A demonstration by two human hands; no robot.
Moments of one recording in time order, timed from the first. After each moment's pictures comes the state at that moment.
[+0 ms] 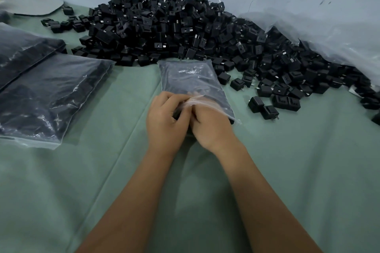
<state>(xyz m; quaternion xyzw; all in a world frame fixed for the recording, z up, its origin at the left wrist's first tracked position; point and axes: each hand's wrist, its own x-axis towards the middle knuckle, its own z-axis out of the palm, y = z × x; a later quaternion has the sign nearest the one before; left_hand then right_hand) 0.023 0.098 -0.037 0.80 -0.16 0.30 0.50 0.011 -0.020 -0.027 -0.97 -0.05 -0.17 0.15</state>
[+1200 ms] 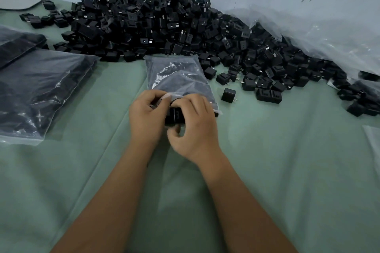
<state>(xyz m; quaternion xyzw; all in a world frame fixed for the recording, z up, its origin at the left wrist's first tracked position) 0.024 0.102 -0.035 0.76 -0.06 0.16 0.63 -0.025 -0.004 -0.033 -0.90 -0.09 -0.36 0.23</state>
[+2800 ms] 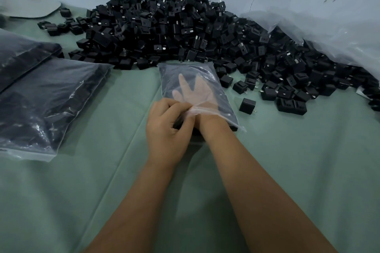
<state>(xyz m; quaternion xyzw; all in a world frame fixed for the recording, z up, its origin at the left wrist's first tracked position) 0.025 0.099 -0.039 0.78 -0.18 0.32 0.51 0.105 -0.007 -0.030 -1.00 0.04 0.00 0.06</state>
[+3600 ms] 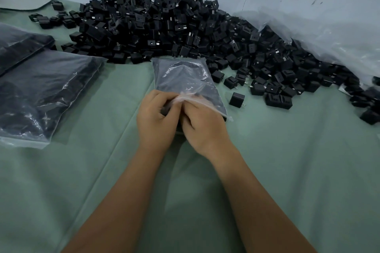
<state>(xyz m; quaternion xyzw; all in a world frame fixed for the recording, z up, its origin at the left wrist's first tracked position) 0.025 0.100 -0.039 0.78 -0.14 0.27 0.56 -0.004 -0.015 -0.018 -0.94 -0.14 -0.22 0.22</state>
